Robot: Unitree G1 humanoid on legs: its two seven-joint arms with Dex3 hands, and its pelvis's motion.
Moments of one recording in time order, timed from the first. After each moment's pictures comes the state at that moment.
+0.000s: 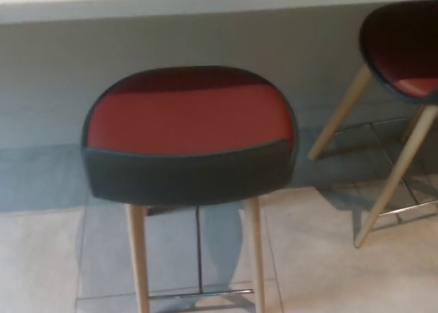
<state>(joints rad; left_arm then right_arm) 0.15 0.42 0.40 1.31 -0.12 -0.15 -0.17 0.20 -0.52 -0.09 1.09 -0.10 -0.45 0.10</state>
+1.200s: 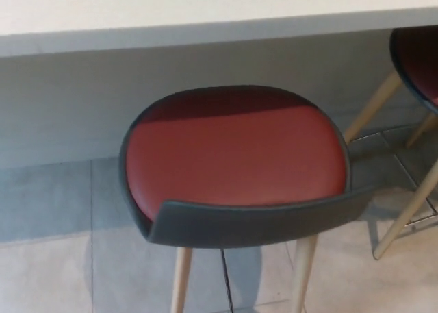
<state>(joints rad) 0.10 0.49 0.38 1.28 -0.13 -0.15 -0.19 0.15 -0.50 -0.09 1.08 -0.09 -0.47 0.13</state>
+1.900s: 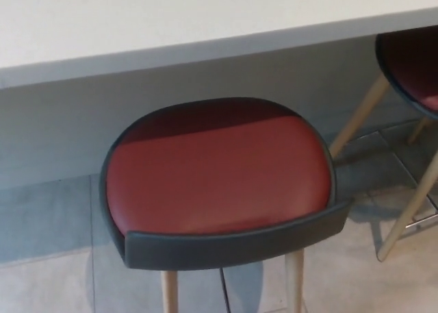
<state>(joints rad) 0.01 0.56 0.31 1.25 -0.12 -0.17 -0.22 0.09 -0.55 -0.06 0.92 -0.12 -0.45 0.10</state>
